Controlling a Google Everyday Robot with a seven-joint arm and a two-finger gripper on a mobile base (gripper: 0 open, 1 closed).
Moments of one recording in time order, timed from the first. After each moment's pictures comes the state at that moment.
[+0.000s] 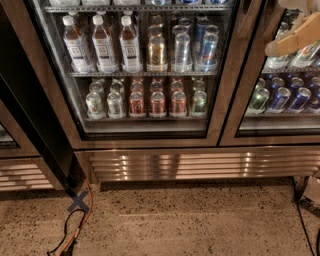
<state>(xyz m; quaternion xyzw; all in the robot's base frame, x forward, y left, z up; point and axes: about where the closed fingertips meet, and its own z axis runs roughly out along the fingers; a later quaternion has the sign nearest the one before) 0.592 -0.240 1.047 -0.49 0.70 0.18 0.48</state>
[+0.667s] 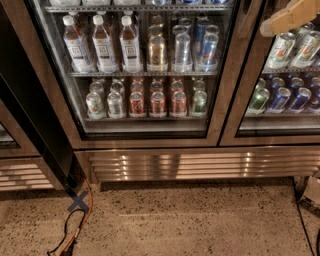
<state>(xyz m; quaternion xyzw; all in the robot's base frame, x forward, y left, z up) 0.618 -0.236 1.073 -0.47 0.70 0.19 0.49</state>
